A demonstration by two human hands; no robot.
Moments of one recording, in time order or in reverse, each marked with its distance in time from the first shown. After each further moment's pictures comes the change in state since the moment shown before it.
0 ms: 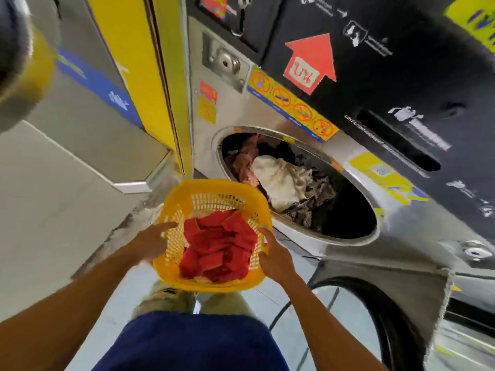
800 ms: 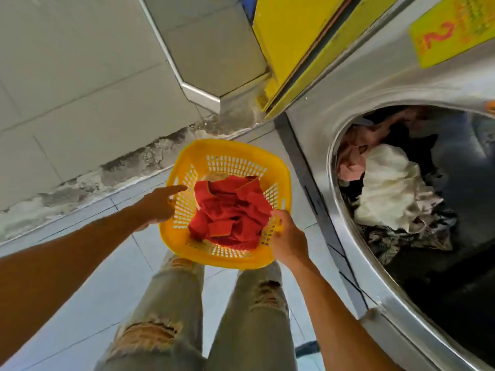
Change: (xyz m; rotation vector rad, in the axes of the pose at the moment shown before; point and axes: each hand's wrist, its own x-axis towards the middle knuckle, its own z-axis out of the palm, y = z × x) left_hand 0.131 -0.190 0.054 -0.490 0.018 -0.339; right_hand 0.179 -0.064 0.156 -0.295 -0.292 -0.108
